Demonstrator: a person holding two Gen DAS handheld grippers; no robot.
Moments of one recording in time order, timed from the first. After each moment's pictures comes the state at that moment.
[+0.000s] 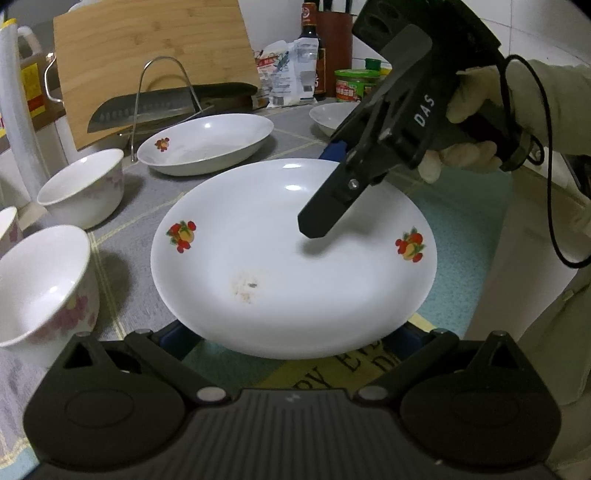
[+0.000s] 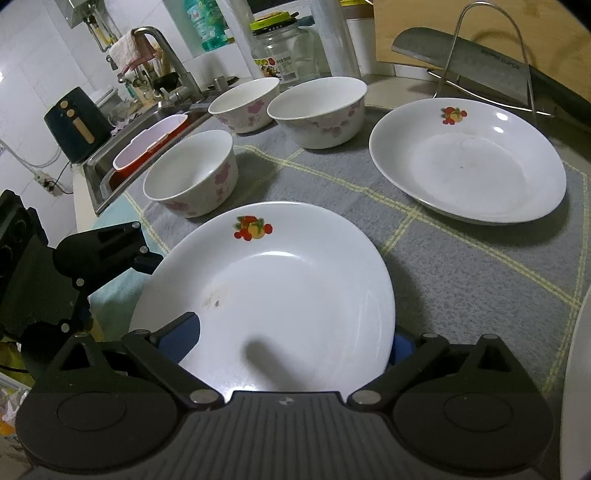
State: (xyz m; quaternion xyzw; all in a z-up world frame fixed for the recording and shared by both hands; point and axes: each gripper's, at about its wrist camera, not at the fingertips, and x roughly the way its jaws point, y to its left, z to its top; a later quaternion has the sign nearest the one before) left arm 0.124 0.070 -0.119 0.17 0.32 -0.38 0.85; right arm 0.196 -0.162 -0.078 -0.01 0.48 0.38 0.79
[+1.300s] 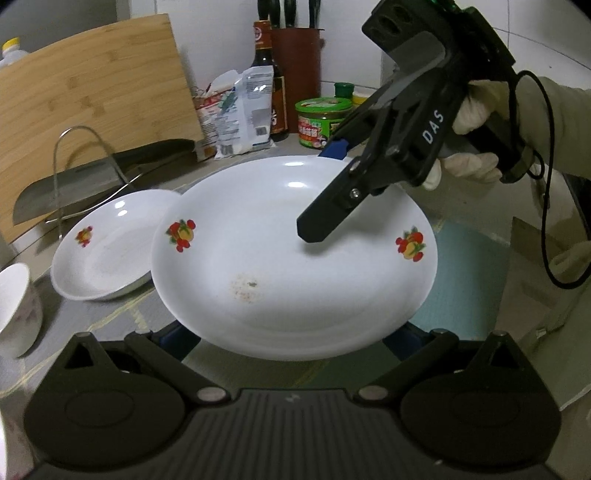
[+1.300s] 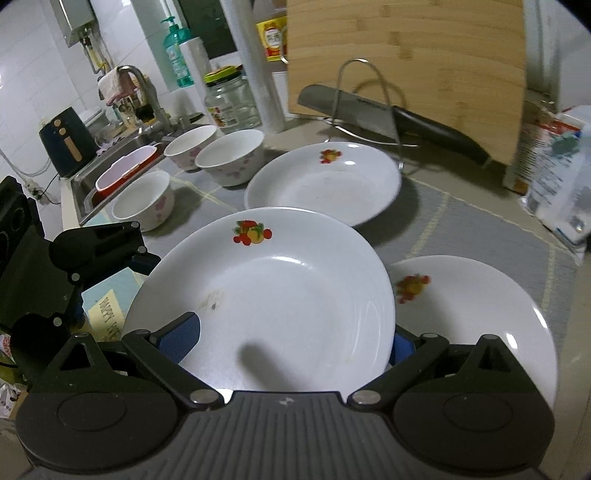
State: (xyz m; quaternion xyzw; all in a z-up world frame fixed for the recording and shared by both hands) left arm 0.153 -0.074 -0.084 0.18 0.31 -0.40 0.85; right arm 0.209 -0.315 -0.033 -0.03 0.43 0.36 0.82
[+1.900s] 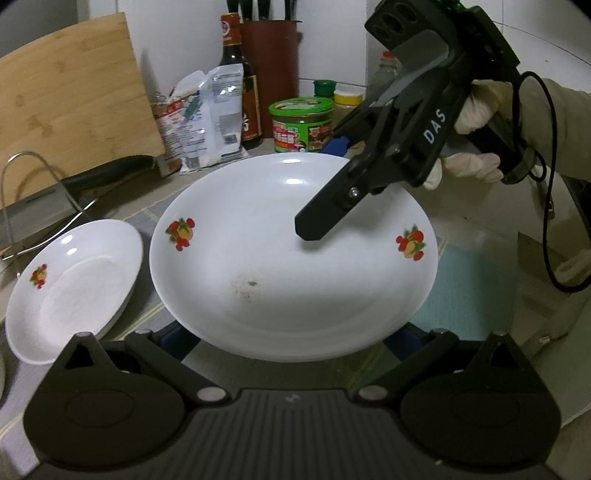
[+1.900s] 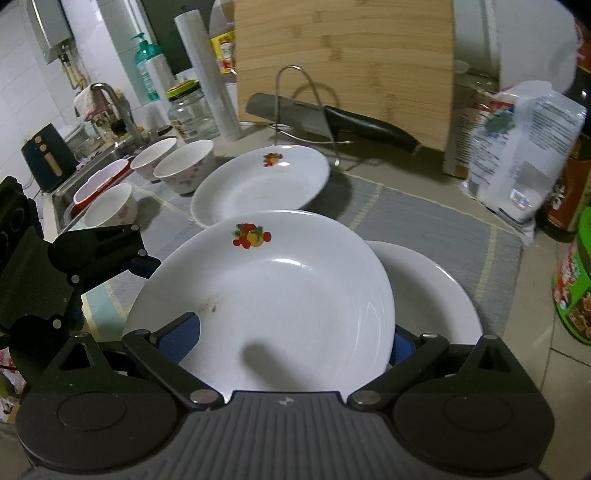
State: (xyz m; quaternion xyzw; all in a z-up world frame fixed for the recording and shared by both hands) left arm 0.182 -0.132 -0.090 0.19 0.31 -0.42 0.83; right arm 0.222 -0.376 -0.040 -0.01 0.43 0.33 0.84
